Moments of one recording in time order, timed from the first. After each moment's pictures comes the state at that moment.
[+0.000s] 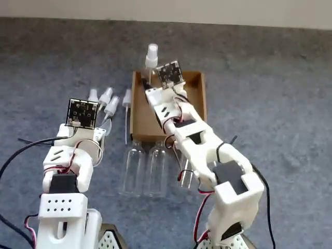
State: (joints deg) left arm -8.9 -68.0 76.4 31.7 -8.0; right arm -26.8 14.3 31.7 -21.9 4.7
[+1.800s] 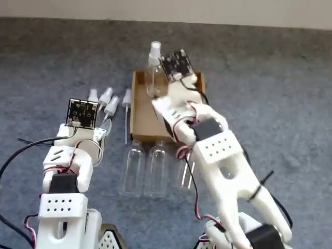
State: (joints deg) left arm -8.9 -68.0 76.4 31.7 -8.0; right arm -28.6 -26.8 31.7 41.4 4.7
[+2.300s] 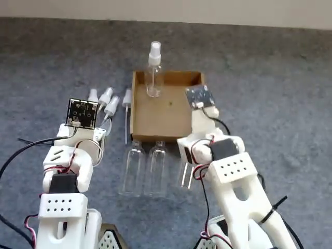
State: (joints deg) left arm -8.9 -68.0 76.4 31.7 -8.0; right arm -22.7 -39.1 50.7 57.0 -0.5
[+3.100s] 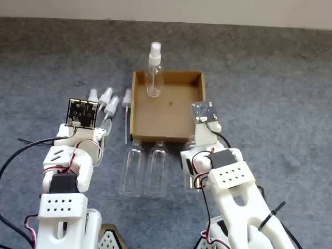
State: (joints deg) left arm -8.9 -68.0 76.4 31.7 -8.0; right arm -22.0 -40.4 60.4 53.9 -4.2
